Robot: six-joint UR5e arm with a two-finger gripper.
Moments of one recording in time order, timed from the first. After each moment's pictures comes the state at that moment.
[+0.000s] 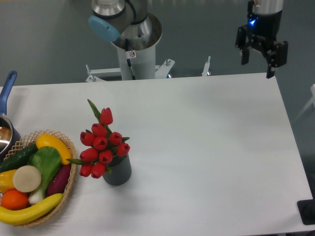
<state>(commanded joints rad) 3.01 -1.56 -1.73 -1.12 1.30 1.99</state>
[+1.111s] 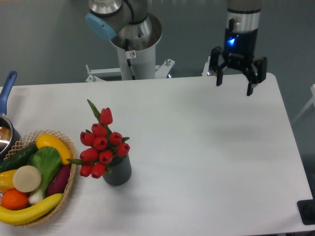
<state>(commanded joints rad) 2.83 -1.59 -1.87 -0.91 1.19 1.39</state>
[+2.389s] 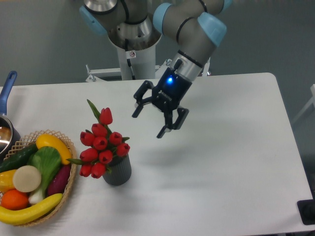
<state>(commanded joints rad) 2.63 -1.69 -2.00 -0.84 0.58 1.37</state>
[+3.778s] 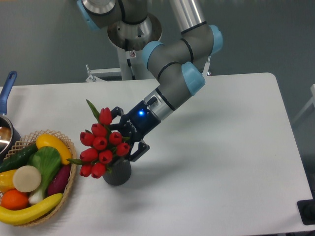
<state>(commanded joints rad) 2.52 -1.88 -1.91 -0.78 0.42 1.37</state>
